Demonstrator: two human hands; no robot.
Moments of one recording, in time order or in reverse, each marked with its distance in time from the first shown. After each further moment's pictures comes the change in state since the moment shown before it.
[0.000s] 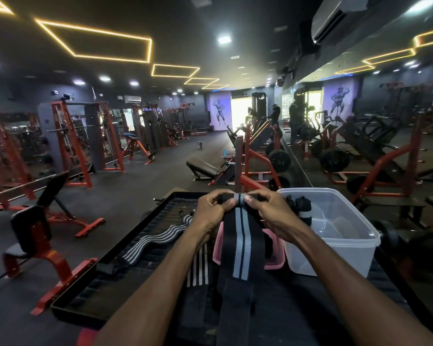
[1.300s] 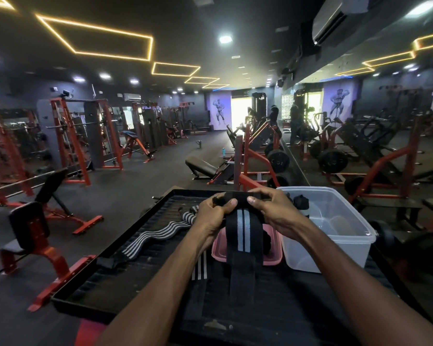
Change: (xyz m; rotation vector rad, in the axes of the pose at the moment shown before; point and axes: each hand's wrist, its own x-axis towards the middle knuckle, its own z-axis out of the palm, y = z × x) left_hand -0.016 -0.007 0.006 -0.239 -0.007 -0.164; right_hand -0.012 -0.009 -0.007 0.019 -0.029 0.070
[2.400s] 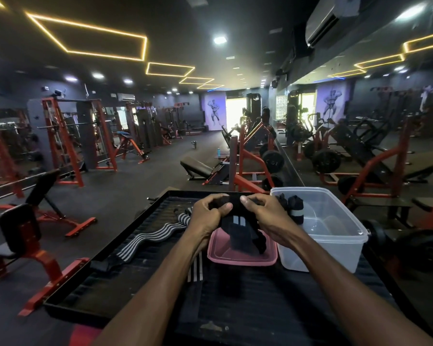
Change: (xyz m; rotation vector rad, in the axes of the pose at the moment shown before) left_hand 0.003 -0.001 -0.002 0.180 0.067 0.131; right_hand 0.003 0.020 0.005 -0.080 0.060 -0.101
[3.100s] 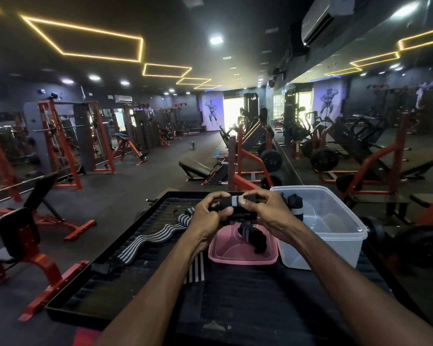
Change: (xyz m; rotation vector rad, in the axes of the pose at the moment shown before) left_hand -0.010 0.007 -0.002 -0.132 -0.118 -0.056; right_hand -0.007 -0.020 0.001 0.123 0.029 0.065
